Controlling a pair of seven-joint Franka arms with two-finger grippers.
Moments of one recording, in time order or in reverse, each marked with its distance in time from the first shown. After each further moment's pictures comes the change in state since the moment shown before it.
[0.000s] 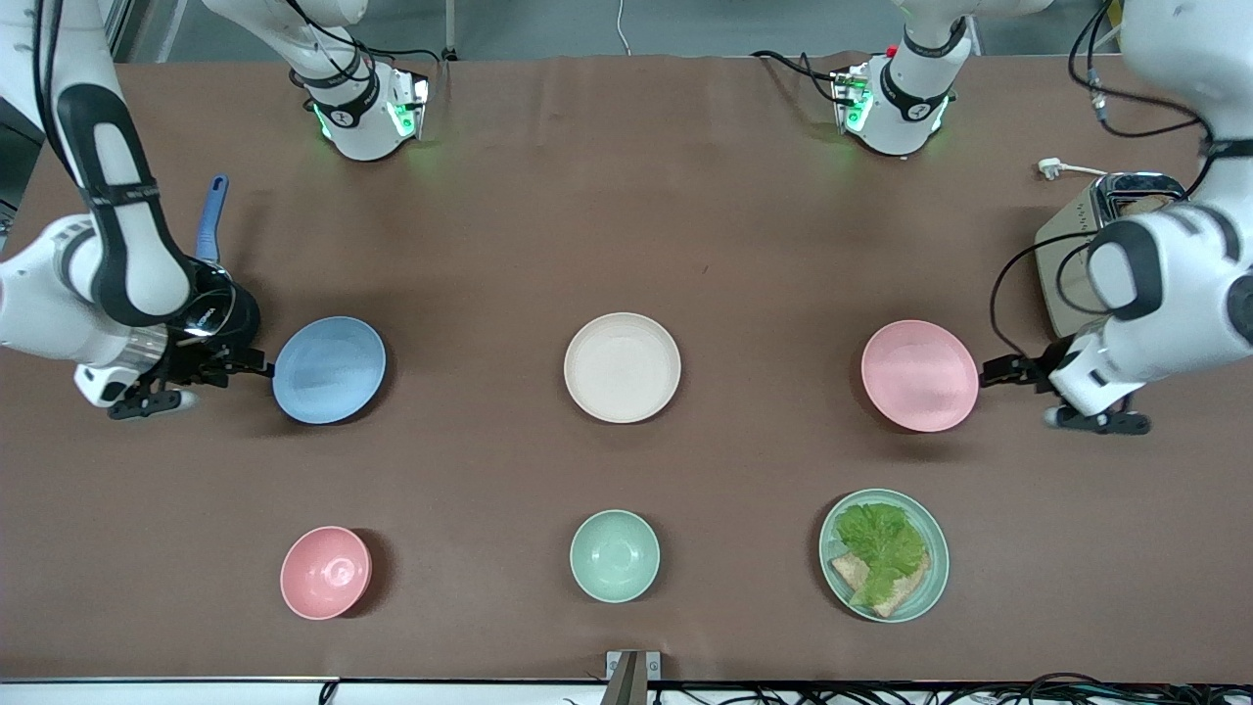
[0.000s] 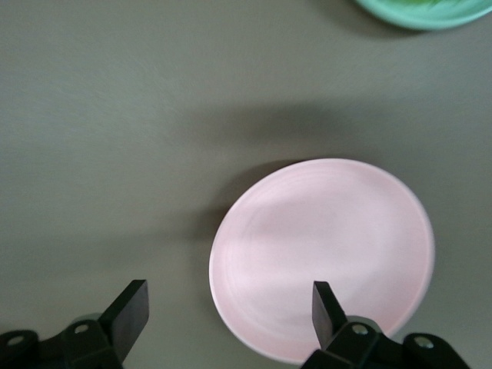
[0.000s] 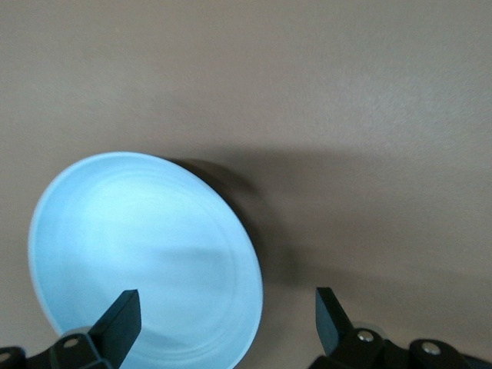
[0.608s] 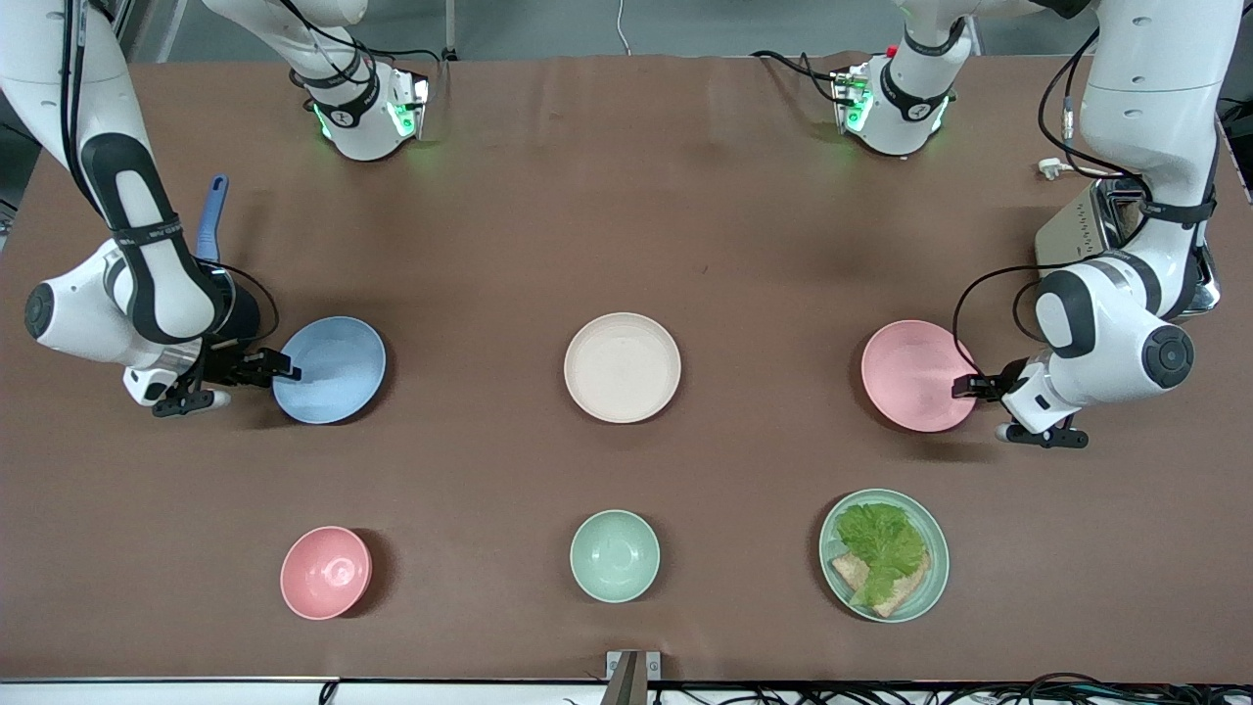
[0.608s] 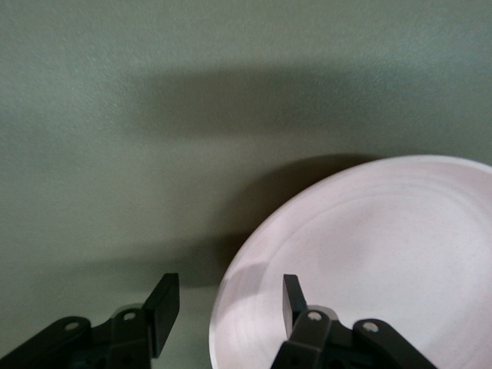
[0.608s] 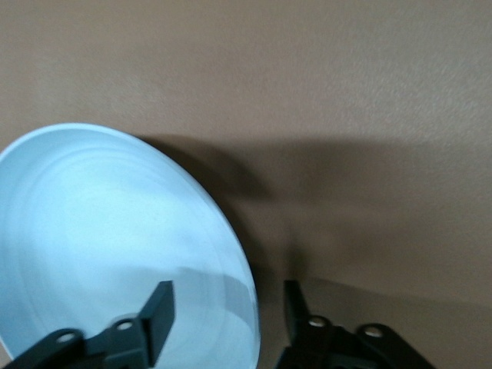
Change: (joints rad) left arm 0.009 0.132 0.000 -0.027 -0.093 0.113 0.066; right arm -0.003 0.095 -0.001 -0.019 0.134 0.039 -0.104
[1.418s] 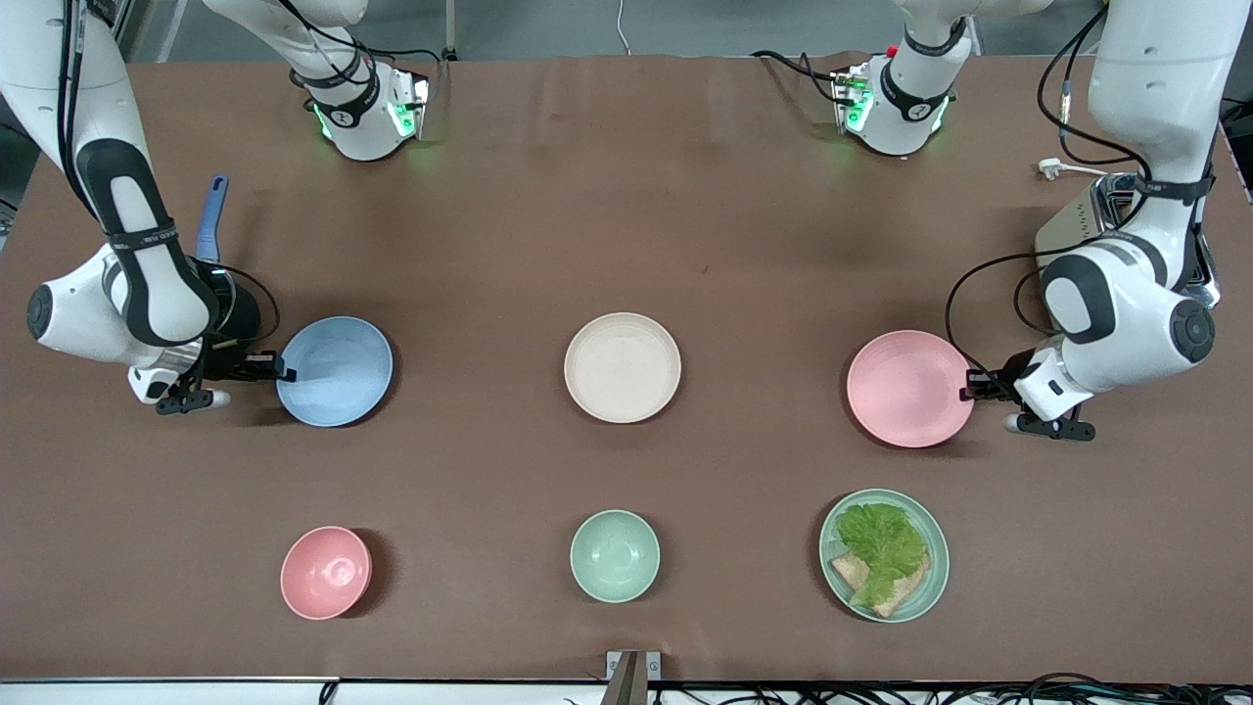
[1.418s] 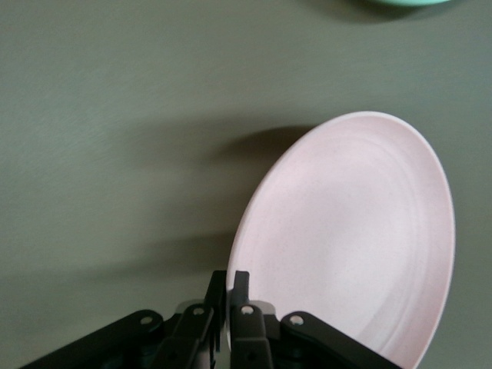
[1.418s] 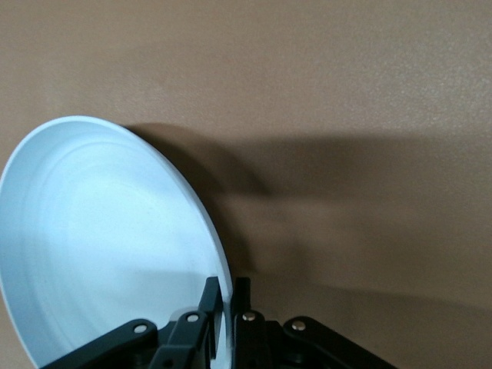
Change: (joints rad) left arm 0.001 -0.132 -0.045 -0.053 -0.101 0.003 0.101; right arm -0.003 -0.001 -0.016 0.024 0.044 -0.074 0.018
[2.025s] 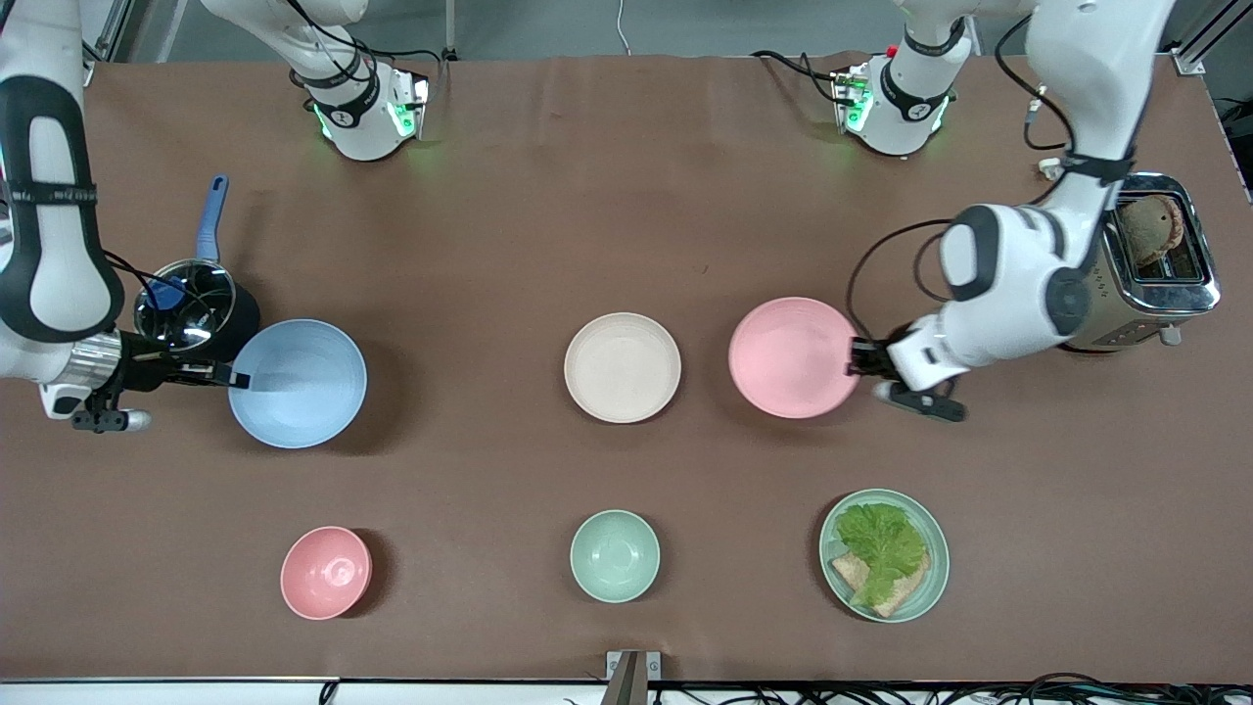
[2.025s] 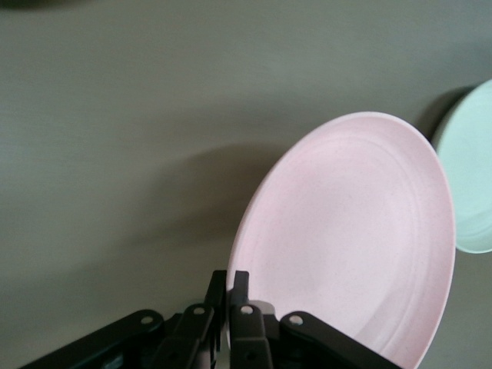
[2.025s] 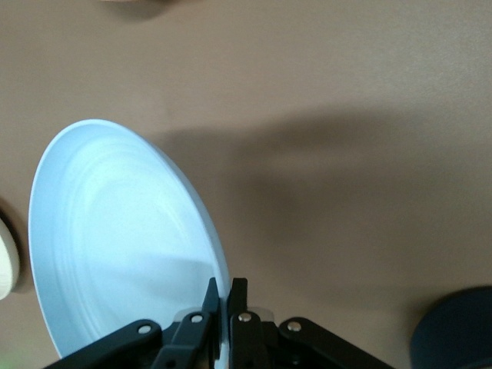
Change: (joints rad) left arm -0.015 -0.051 -0.360 -0.038 -0.001 0.035 -0.295; right arm 0.092 -0.129 -0.067 0.248 -0.141 -0.350 0.407
